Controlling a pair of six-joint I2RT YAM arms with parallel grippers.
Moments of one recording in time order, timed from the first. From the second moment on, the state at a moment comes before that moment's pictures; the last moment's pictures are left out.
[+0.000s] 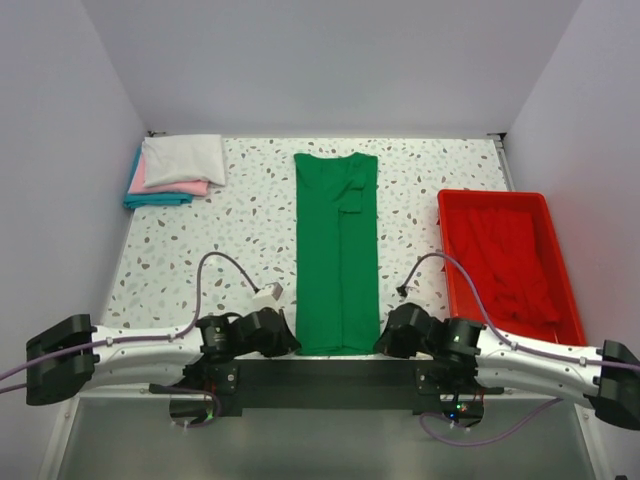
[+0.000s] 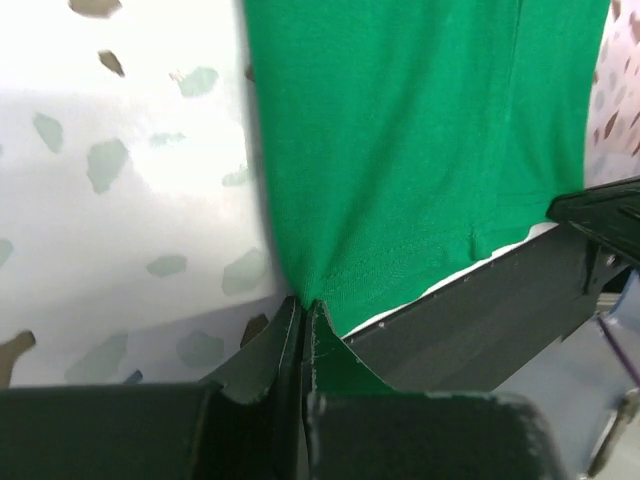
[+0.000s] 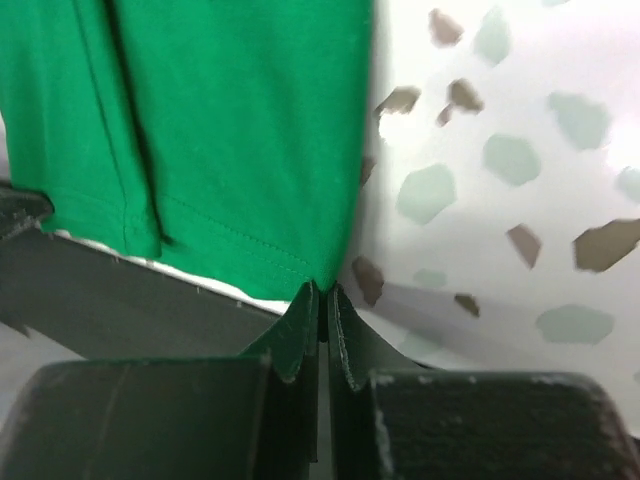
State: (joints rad) left arm -1.19 0.96 0.23 -0.11 -0.16 -1.24; right arm 1.11 0.72 0.26 -0.50 0.16 1.21
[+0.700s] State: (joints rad) left arm -1.01 1.09 0.62 -0.30 -0.30 -1.02; right arm 1.08 0.95 0.66 -0.63 0.39 1.00
